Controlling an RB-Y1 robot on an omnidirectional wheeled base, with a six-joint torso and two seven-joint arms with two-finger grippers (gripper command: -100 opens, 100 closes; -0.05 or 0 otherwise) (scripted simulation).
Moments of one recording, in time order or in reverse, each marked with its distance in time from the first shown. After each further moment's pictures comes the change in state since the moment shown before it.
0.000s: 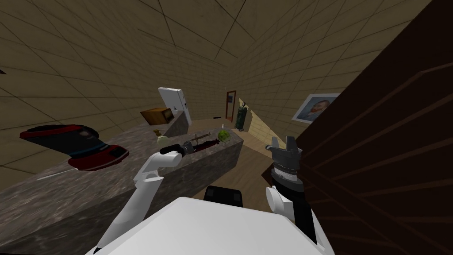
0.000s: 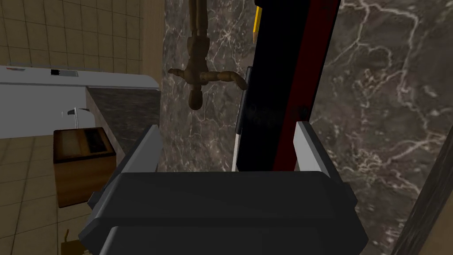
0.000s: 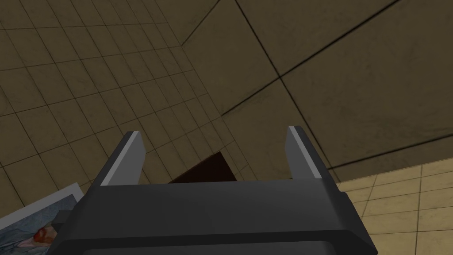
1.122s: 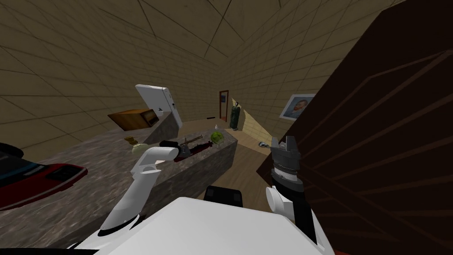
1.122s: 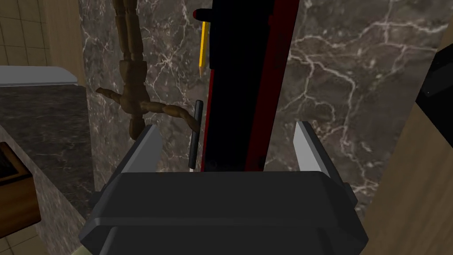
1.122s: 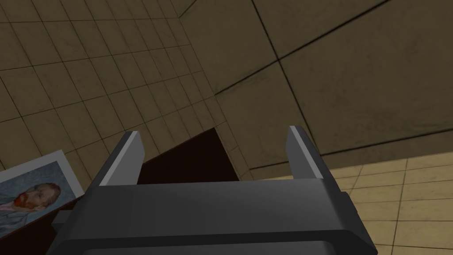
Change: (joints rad) left arm -0.084 0.083 0.073 0.062 0.100 0.343 0.155; right arm 0.000 0.000 0.000 0.000 0.000 0.000 0.000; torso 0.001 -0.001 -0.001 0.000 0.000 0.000
